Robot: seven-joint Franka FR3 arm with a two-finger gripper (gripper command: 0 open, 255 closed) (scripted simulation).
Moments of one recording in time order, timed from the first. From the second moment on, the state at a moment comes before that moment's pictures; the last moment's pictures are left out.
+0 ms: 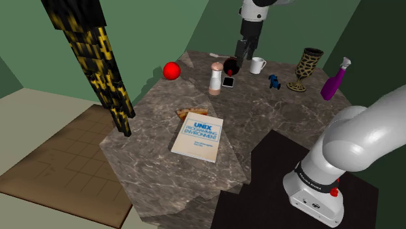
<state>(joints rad) 0.00 -0.39 -0.12 -2.16 -0.07 1.76 -0.21</state>
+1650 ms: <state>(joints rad) -0.04 0.38 -0.18 -1.49 0.03 1.78 -0.47</state>
